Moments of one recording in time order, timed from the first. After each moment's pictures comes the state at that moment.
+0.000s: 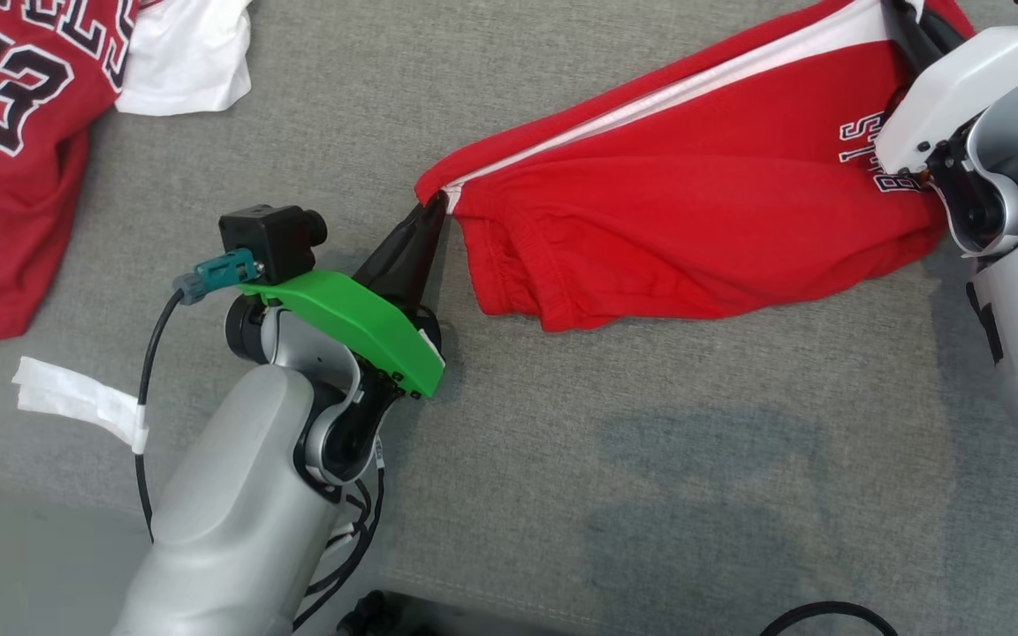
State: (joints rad) left arm -0.61 0.13 -0.51 0.37 -0.85 -0.05 0.01; right arm -0.92 -0.29 0.13 0.61 0.45 0.13 0.17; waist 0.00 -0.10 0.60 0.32
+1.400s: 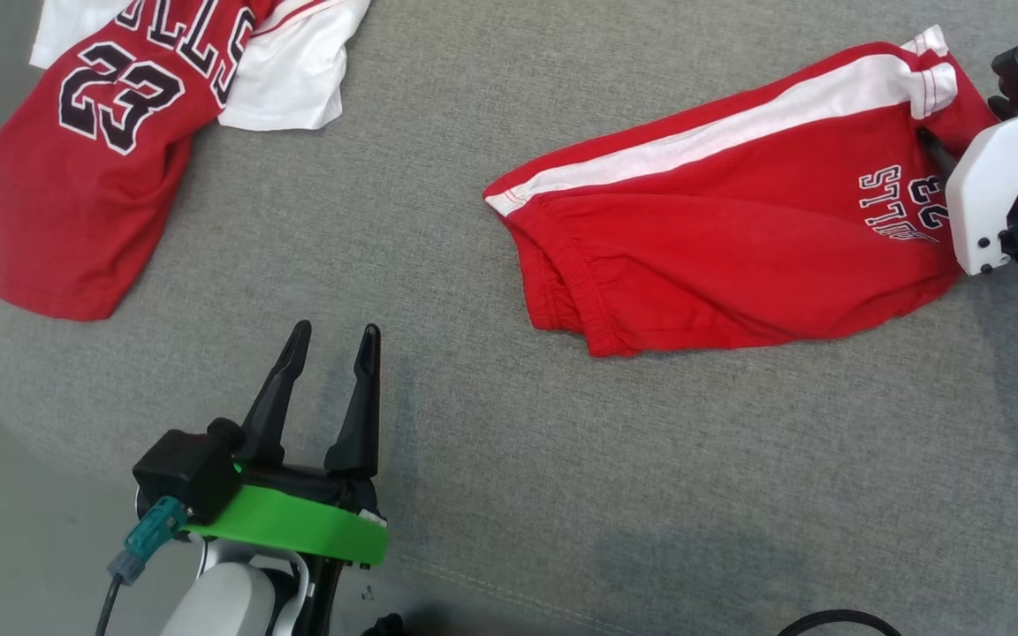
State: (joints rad) left arm -0.19 0.24 -0.45 0.04 -0.61 0.06 -0.26; right arm -0.84 -0.57 0.41 0.54 0.34 0.13 0.40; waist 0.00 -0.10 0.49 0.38
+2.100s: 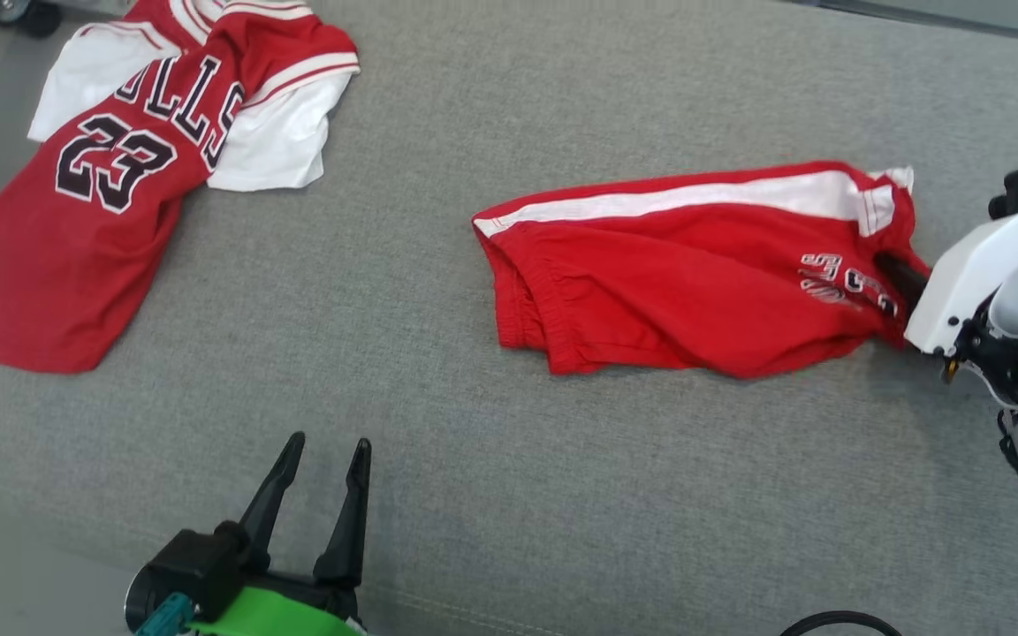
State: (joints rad) left arm -0.01 0.18 -0.32 0.11 -0.45 -0.08 -0.26; right arm -0.65 -0.40 0.15 0.62 0.70 0.13 0.48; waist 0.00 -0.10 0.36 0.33
